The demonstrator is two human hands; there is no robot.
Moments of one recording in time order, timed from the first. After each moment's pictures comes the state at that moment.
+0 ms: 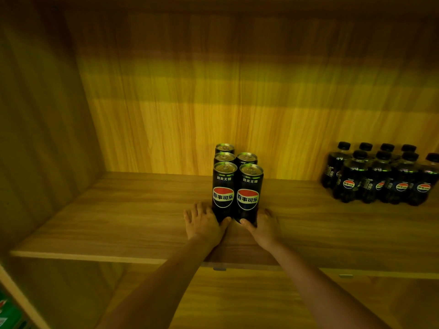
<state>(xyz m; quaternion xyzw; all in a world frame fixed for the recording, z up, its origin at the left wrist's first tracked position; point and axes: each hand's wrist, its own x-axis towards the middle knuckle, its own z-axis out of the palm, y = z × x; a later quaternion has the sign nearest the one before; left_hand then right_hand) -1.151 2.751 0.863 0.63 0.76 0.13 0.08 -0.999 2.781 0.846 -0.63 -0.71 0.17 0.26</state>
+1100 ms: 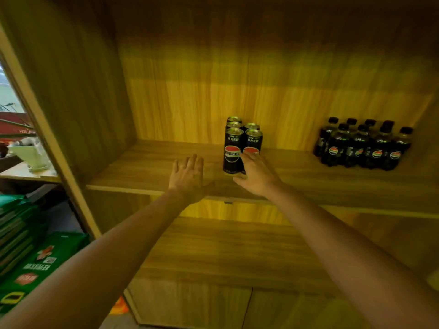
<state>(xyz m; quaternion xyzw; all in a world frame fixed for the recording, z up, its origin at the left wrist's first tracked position) -1.195 2.594 0.946 0.69 0.72 0.05 -0.03 -1.022 2.634 0.963 -0.52 -0.84 0.01 0.17</state>
